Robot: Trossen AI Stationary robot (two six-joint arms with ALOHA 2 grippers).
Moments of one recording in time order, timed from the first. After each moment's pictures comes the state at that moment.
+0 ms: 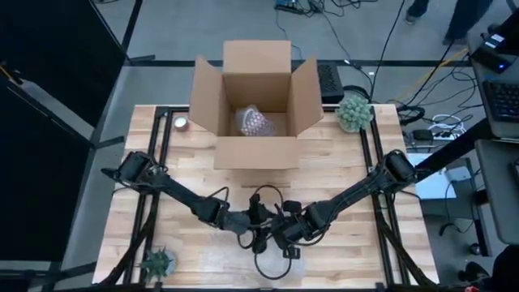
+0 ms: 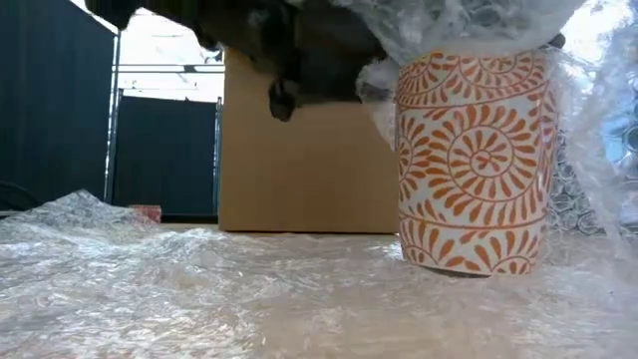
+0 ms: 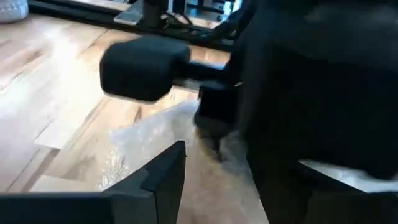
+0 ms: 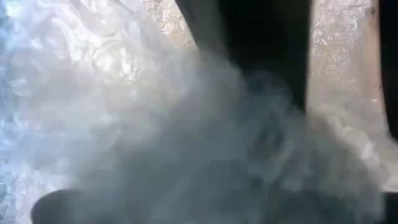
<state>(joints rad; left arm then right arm) -0.42 1.91 1.04 0.46 -0.38 -0.36 0.48 1.92 1.38 -0.65 0.13 0.54</state>
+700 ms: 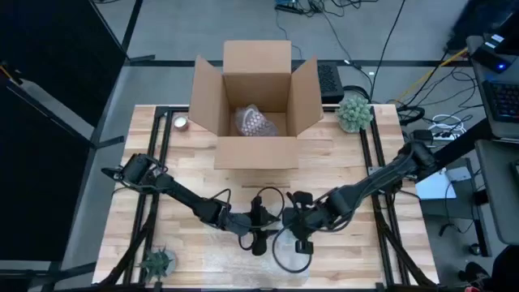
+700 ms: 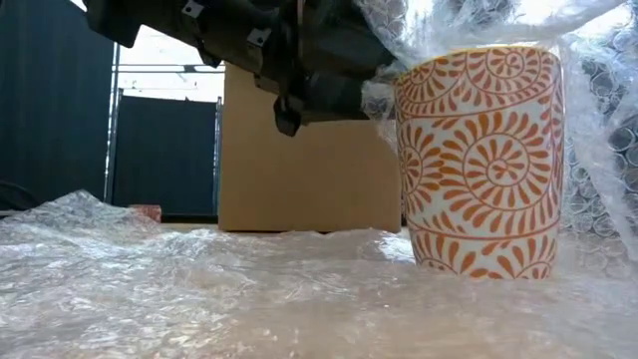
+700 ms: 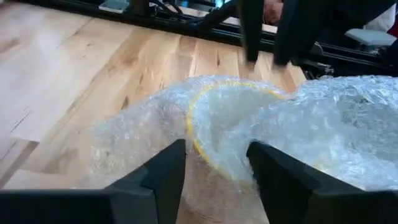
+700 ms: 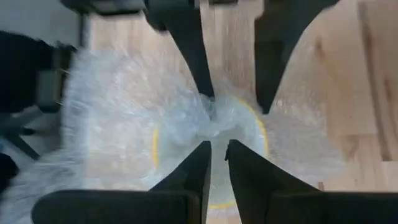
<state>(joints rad) -0.42 1.94 1.05 0.47 -0.35 -0.36 0.49 1.65 1.38 -0.75 0.14 0.55</state>
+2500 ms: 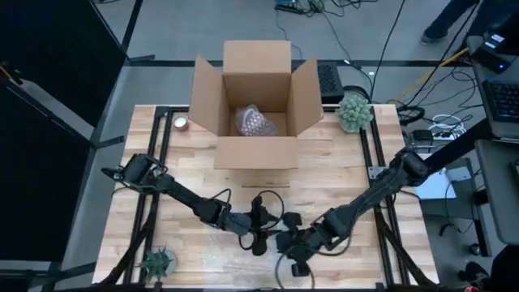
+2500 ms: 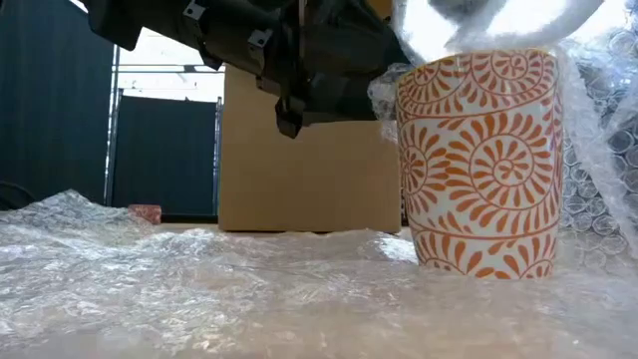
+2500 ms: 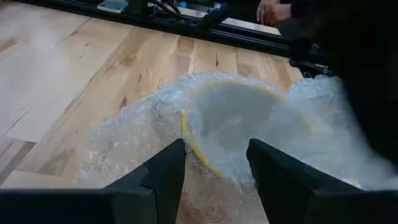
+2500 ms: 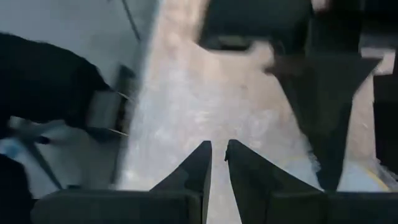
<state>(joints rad) -0.42 1.94 1.04 0.49 -0.34 -0.36 0.59 1.81 1.38 -0.51 0.18 0.48</state>
